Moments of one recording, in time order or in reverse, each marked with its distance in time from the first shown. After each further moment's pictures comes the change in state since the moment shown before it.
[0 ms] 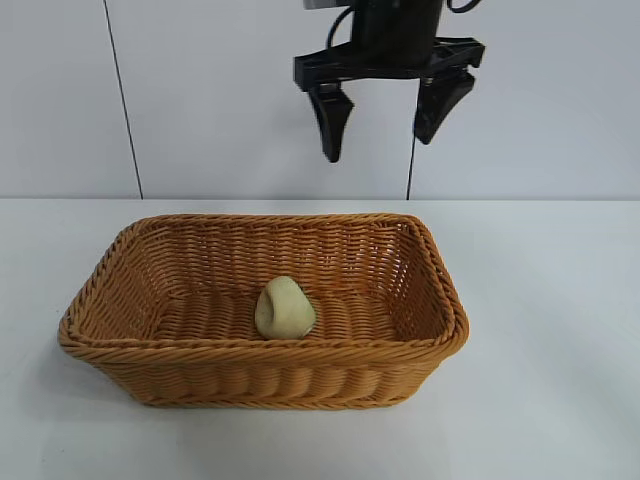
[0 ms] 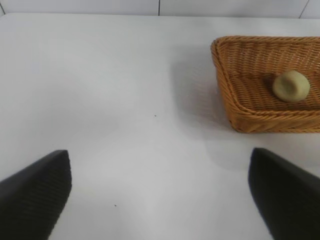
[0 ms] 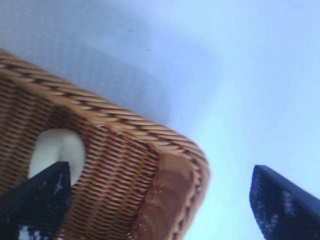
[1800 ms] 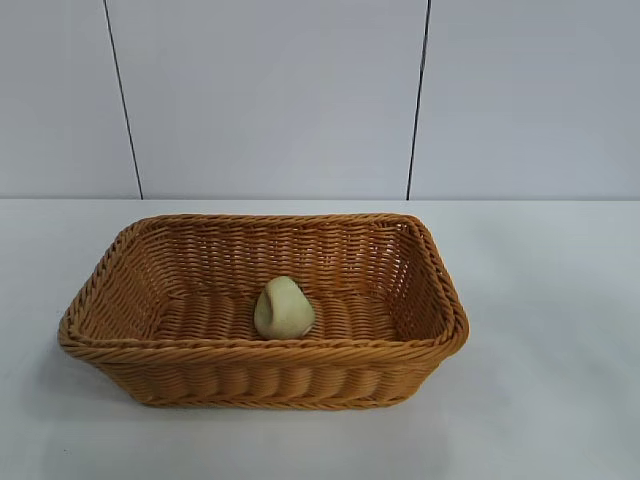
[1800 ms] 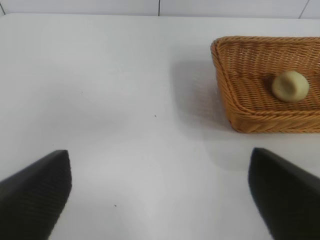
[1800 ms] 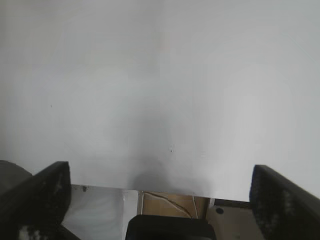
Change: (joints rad) left arm 0.000 0.000 0.000 0.000 0.000 0.000; right arm -0.136 -1.400 1.465 0.097 -0.196 -0.122
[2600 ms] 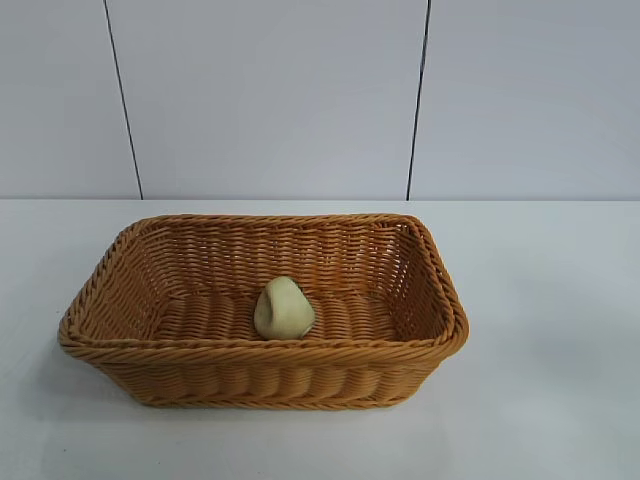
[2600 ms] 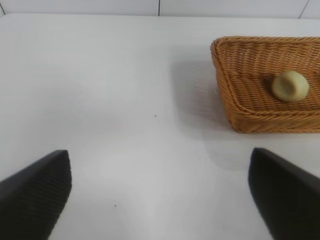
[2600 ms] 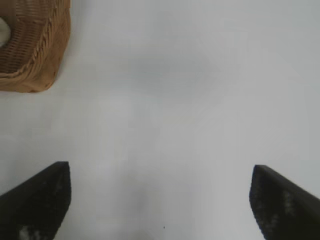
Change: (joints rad) left arm 0.000 0.000 0.000 0.000 0.000 0.000; right arm 0.000 -0.643 0.013 -0.007 0.002 -0.019
